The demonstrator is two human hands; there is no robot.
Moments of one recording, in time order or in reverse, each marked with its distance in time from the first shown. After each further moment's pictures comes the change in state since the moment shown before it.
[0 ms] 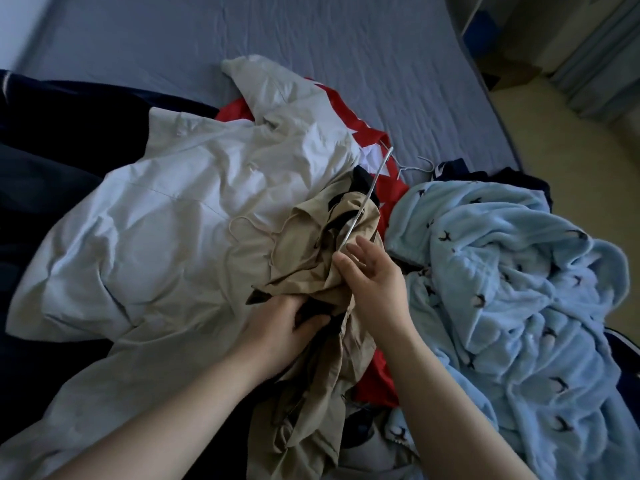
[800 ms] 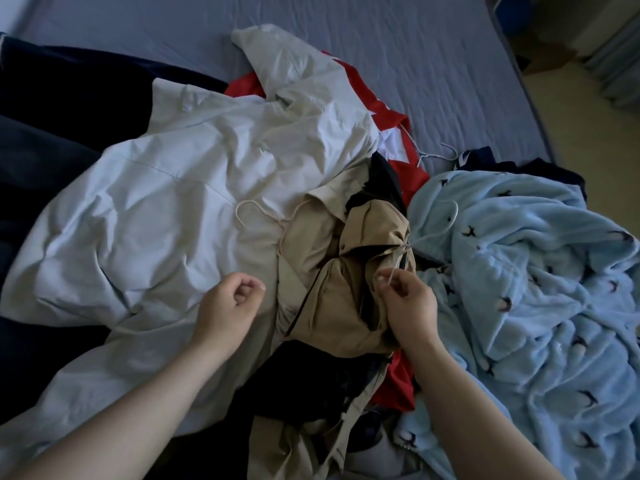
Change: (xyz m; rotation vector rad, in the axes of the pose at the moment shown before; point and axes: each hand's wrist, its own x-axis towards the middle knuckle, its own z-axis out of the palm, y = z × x) left_hand 0.000 -0.091 -0.014 -0.106 0.412 -0.402; right_hand 0.030 0.071 -0.027 -0.342 0.129 0.019
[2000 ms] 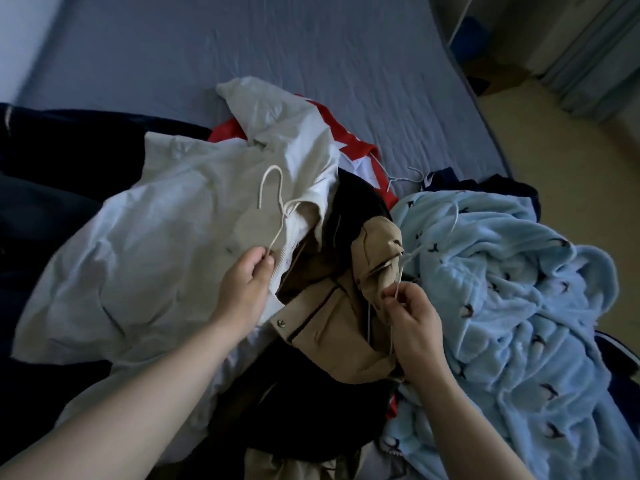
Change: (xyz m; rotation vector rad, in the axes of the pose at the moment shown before) left_hand 0.018 0.084 0.030 -0.073 -0.015 0.183; right_hand -0.025 -0.018 -0.052 0.127 0.035 0.017
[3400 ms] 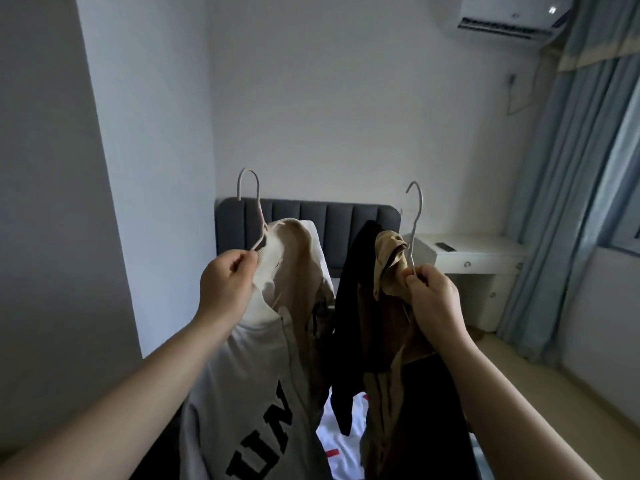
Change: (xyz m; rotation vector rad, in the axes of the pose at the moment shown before) left_hand -0.166 0.457 -0.464 -0.160 0.533 0.551; right_hand -0.274 -0.546 -0.154 0.045 0.264 -0.739
